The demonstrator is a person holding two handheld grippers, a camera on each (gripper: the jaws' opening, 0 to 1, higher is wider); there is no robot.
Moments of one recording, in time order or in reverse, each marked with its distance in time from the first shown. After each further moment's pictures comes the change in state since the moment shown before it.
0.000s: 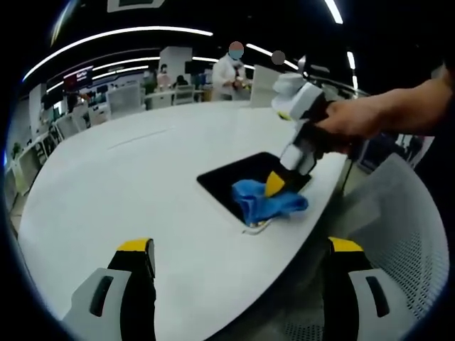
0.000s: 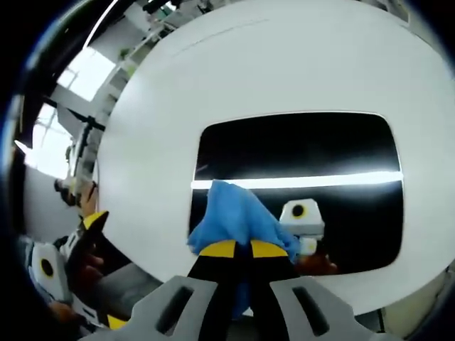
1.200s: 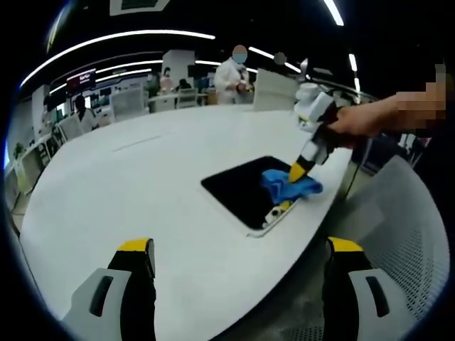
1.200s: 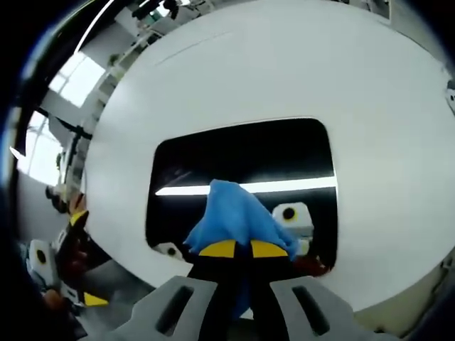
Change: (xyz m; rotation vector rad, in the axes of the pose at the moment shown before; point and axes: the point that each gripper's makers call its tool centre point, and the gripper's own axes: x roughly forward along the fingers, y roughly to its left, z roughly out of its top) left arm -0.002 0.005 0.002 -0.008 -0.008 0.024; right arm -0.025 -0.069 0.006 0.018 -0.028 -0.072
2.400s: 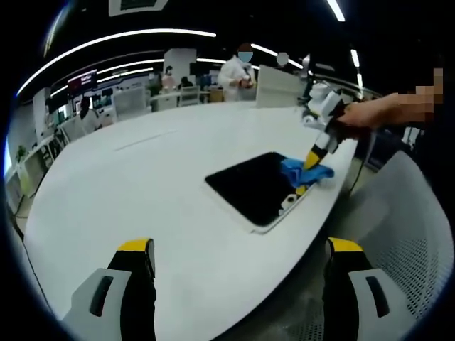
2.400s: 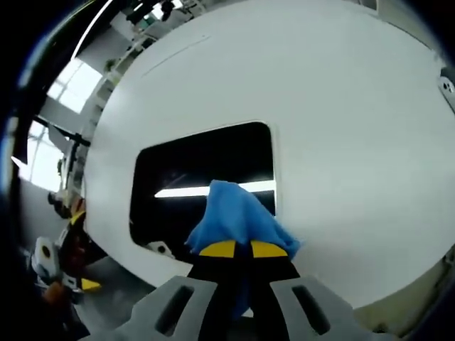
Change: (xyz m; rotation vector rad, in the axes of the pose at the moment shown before) left arm 0.002 0.002 -0.002 0.024 0.010 0.024; right arm -0.014 -0.058 0.002 0.044 -0.002 0.010
